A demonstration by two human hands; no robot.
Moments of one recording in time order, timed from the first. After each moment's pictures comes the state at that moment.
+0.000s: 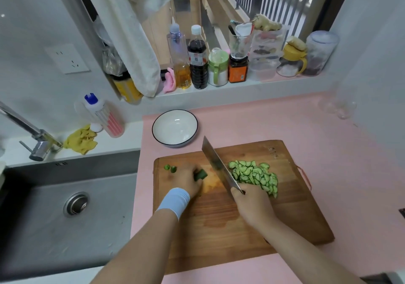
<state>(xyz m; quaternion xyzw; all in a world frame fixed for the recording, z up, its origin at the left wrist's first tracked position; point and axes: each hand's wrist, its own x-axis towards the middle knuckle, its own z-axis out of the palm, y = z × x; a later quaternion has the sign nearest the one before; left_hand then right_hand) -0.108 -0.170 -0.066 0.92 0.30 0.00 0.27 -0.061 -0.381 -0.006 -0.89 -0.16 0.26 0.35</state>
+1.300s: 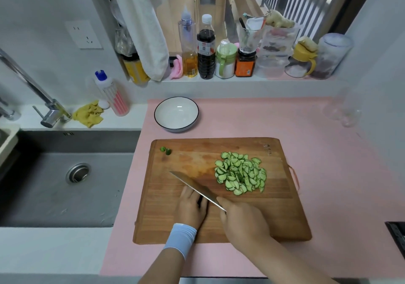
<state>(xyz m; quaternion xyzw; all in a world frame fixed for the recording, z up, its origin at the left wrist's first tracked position) -0.170 -0.296 -0.115 0.88 0.25 0.29 0.27 -0.095 -0.439 0.002 -0.89 -0.39 0.20 0.08</state>
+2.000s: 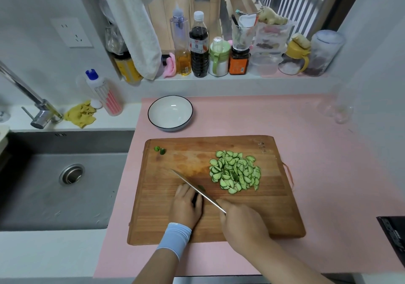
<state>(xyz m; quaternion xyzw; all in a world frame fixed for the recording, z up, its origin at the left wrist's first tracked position) -0.168 -0.297 -0.108 0.89 0.26 0.27 0.27 -0.092 -0.451 -0.003 -0.90 -0.36 0.23 0.12</state>
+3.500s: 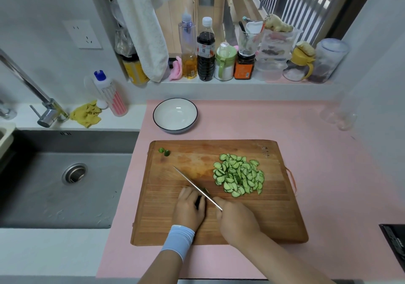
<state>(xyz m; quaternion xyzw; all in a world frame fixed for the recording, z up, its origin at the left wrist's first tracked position) -0.170 -0.297 -0.110 0.88 0.28 0.27 0.28 -0.090 -0.426 -0.017 -0.89 -0.35 0.26 0.13</state>
